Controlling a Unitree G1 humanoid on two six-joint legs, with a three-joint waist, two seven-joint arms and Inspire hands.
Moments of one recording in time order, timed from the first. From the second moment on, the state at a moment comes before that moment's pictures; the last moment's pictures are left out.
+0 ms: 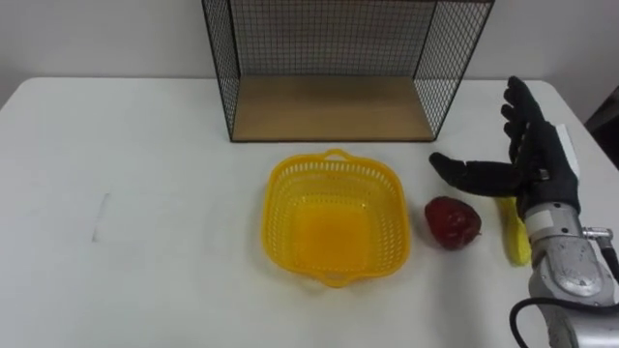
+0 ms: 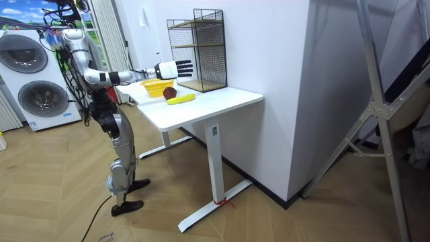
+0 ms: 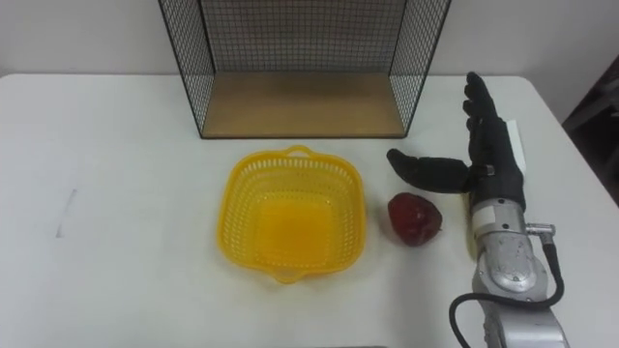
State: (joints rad) left arm 0.29 0.18 0.04 1.07 0.24 0.04 0.16; right arm 0.02 -0.37 -0.07 0.07 0.14 -0.05 -0.13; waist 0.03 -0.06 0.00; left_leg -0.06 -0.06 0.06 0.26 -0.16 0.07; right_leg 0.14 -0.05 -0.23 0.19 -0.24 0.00
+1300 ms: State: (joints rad) left arm 0.29 0.19 0.04 1.10 0.25 0.05 0.12; right arm 0.10 -0.32 -0.01 0.30 -0.01 -0.08 -0.01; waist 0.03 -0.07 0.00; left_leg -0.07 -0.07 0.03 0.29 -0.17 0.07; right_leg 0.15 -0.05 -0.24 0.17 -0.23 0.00
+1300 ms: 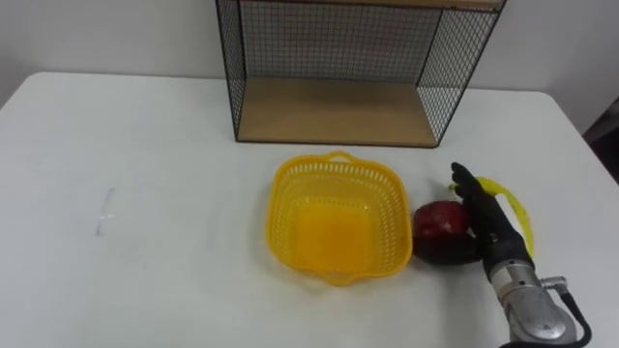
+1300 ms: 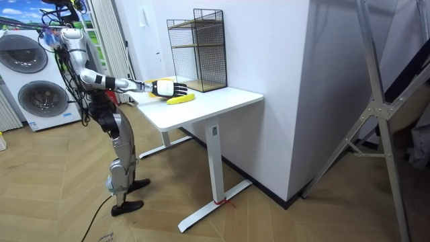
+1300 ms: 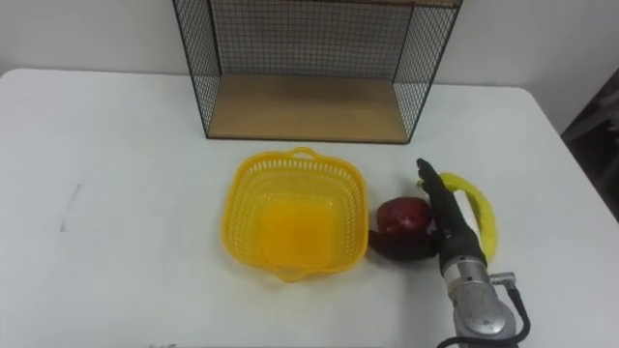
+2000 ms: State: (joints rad) left arm 0.29 0.20 0.06 1.07 0.25 0.05 0.15; right arm 0.06 -0.32 -0.06 0.42 -0.11 -0.13 -0.08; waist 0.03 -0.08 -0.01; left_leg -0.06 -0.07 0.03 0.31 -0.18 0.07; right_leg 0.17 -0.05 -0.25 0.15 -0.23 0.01
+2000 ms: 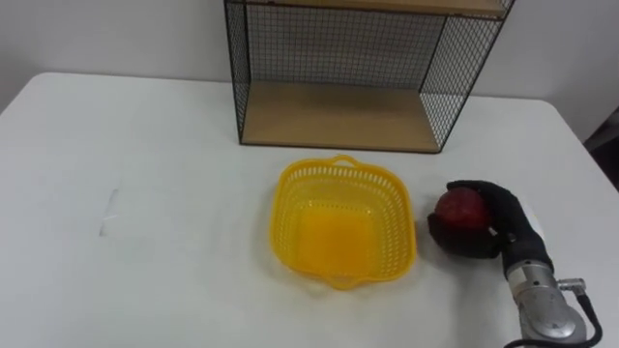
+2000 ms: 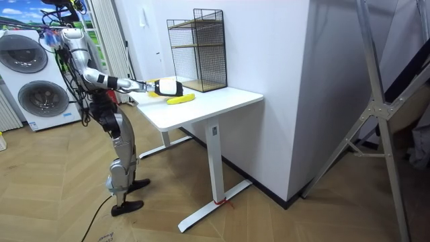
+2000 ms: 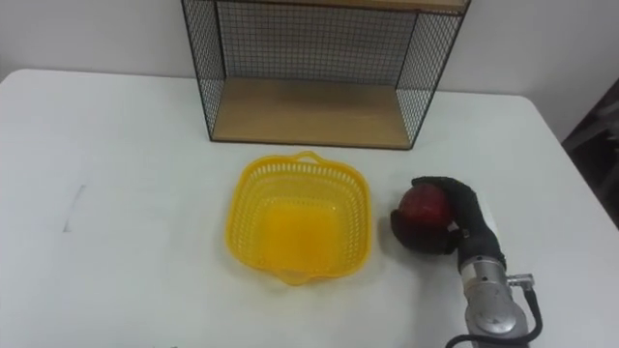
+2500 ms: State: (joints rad) left arm 0.28 0.18 0.06 1.07 0.27 0.06 0.18; right arm 0.06 -0.30 -0.07 0.34 0.04 -0.07 -0.17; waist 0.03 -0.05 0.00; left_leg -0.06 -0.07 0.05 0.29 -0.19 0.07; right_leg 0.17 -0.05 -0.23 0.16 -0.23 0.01
